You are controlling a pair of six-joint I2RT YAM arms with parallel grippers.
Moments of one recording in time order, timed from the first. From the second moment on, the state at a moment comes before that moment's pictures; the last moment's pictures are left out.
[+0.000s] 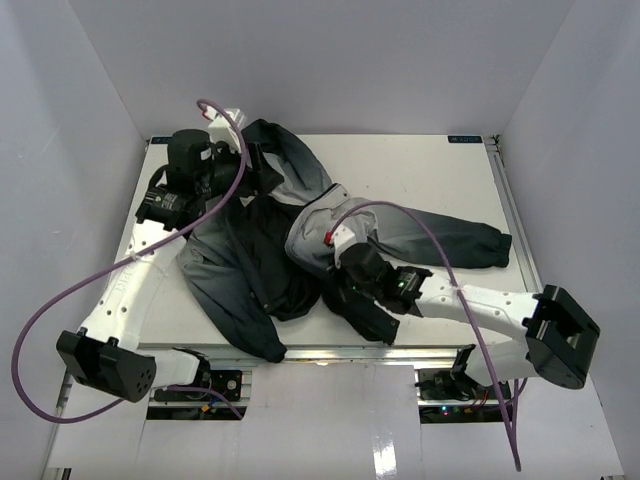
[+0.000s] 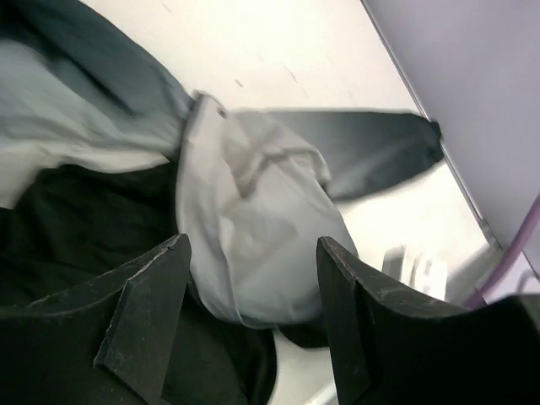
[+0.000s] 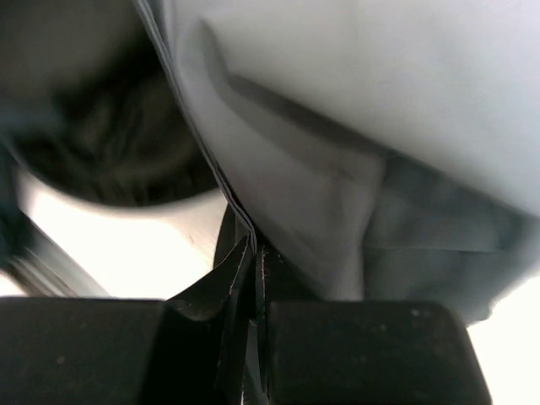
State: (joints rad) left arm -0.31 1.29 1.43 -0.51 0.35 -0.29; right arm 1.04 1.32 0.79 -0.16 0.19 0.25
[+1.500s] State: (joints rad) left arm -0.64 1.35 0.86 0.11 0.62 -0.61; right arm 0.81 1.16 0.81 0.26 0.21 0.60
